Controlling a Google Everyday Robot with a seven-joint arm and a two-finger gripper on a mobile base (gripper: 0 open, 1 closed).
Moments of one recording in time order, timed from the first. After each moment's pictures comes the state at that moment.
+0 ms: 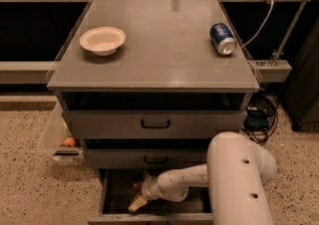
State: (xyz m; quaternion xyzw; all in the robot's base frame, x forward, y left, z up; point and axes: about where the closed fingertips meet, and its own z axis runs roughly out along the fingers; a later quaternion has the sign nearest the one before) arm 0.548 0.090 0.205 -0.54 0.76 0.18 0.31
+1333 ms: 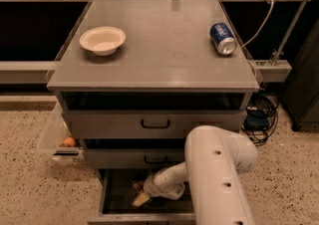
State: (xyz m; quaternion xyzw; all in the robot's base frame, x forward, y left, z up) arm 0.573 0.062 0.171 -0.52 0.80 0.11 0.28
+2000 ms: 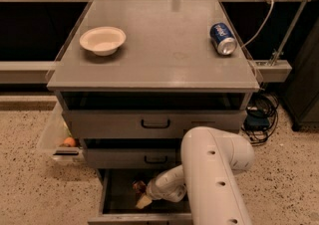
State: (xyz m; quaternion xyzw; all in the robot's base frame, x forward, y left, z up) arm 0.563 0.048 0.149 -0.49 0.83 0.11 0.25
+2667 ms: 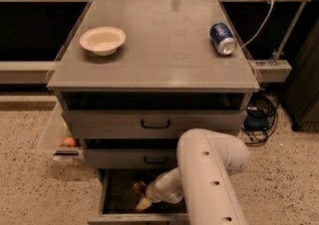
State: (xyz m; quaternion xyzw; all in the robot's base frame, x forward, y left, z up) arm 0.554 0.051 0.131 -0.48 0.84 0.12 0.23
